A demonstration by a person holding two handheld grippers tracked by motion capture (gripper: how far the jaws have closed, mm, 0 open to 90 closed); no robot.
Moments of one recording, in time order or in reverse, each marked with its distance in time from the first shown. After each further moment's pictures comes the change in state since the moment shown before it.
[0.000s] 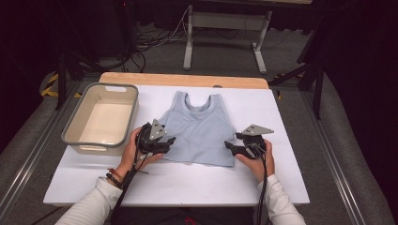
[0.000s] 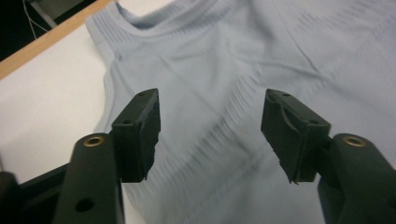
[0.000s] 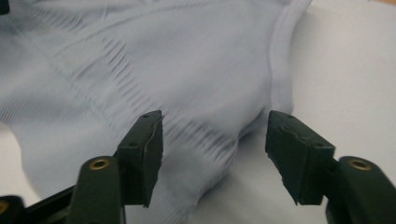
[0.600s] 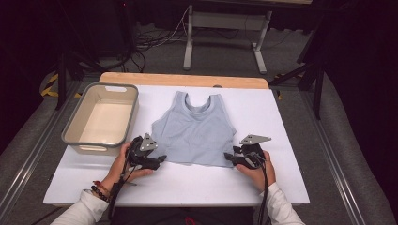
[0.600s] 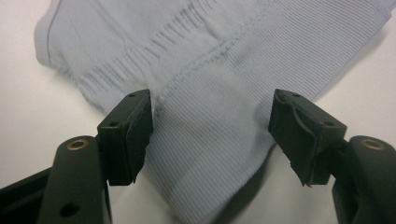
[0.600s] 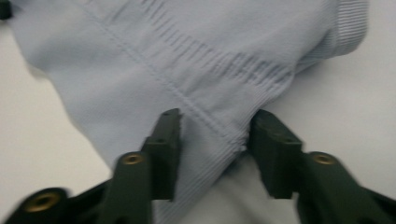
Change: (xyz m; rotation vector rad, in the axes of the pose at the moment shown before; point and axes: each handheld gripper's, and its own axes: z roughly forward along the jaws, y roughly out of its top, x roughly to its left) left arm 0.001 -0.041 -0.013 0.139 -0.131 -0.057; right arm 0.012 -0.022 -0.001 0.089 0.102 0.036
